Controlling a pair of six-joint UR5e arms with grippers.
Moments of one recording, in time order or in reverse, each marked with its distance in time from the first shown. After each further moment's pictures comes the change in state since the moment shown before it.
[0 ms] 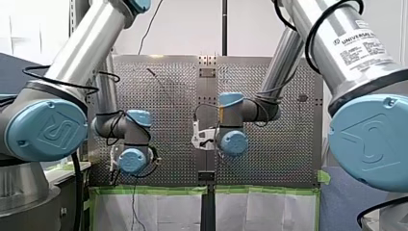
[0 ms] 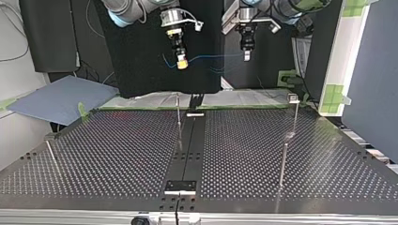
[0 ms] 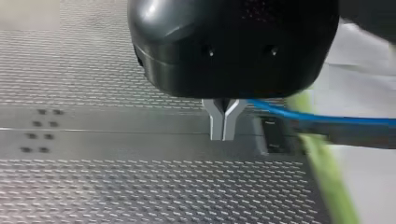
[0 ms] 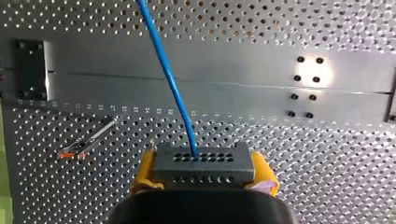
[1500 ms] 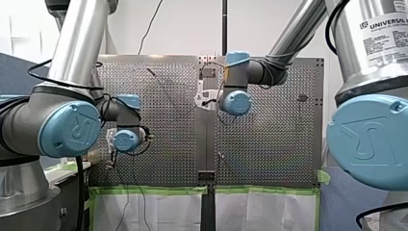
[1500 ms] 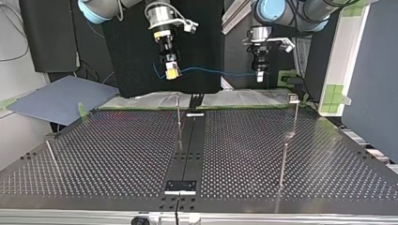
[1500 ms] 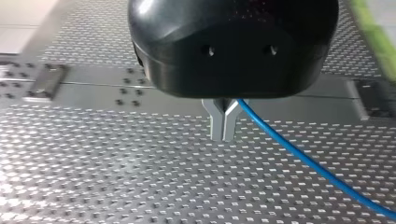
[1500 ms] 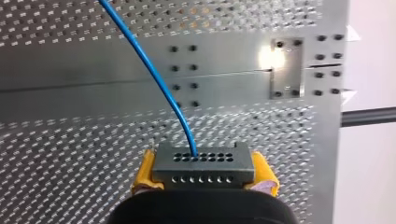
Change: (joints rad) left arm 0.230 0.216 0.036 -0.085 0.220 -0.111; right arm -0.033 -0.268 -0.055 0.179 -0.038 0.084
